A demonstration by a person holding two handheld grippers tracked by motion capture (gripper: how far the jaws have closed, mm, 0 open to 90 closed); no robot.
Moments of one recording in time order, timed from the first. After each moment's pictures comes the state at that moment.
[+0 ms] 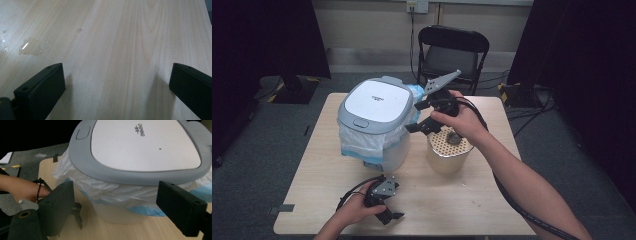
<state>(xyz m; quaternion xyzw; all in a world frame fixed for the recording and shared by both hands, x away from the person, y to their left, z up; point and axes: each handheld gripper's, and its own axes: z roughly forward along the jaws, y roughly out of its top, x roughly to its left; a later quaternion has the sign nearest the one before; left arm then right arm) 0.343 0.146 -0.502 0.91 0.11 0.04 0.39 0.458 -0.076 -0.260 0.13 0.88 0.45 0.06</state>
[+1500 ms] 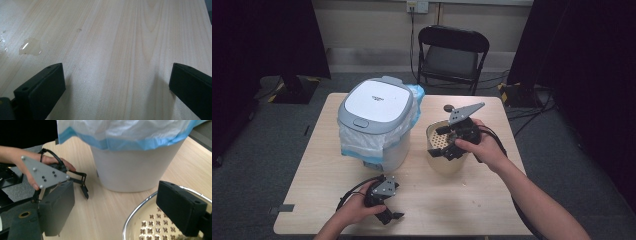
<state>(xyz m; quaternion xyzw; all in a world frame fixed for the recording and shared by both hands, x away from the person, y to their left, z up) 0.343 0.145 -0.502 0.91 0.11 0.04 0.39 0.430 -0.138 -0.324 0.15 0.88 0.45 0.04</state>
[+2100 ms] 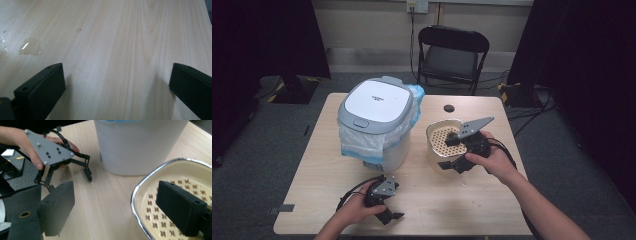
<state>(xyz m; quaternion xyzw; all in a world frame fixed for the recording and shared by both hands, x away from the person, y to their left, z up) 0.343 0.146 -0.502 0.92 0.11 0.04 0.38 0.410 -0.164 -0.346 0.15 0.89 0.44 0.04</state>
